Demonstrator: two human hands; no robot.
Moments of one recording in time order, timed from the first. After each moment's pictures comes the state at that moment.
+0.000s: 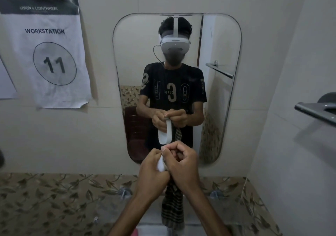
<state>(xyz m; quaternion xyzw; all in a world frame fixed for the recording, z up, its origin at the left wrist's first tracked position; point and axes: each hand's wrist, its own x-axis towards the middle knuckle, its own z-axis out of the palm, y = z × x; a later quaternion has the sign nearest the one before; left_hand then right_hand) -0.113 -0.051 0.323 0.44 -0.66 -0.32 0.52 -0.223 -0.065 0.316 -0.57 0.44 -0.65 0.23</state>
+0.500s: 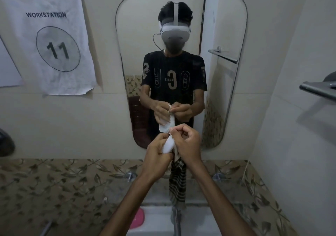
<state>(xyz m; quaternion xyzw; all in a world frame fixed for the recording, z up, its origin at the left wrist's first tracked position) -0.103 -0.057 0.314 0.38 -0.69 -0.37 0.50 -0.225 -0.087 0.310 -0.50 0.49 -0.66 0.27</state>
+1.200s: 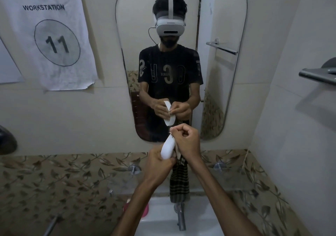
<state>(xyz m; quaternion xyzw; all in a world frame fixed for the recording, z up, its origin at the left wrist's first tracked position) -0.088 -0.040 0.273 0.45 -0.63 -0.41 0.49 -0.216 -0.081 0.288 -0.50 0.53 -0.64 0.25</state>
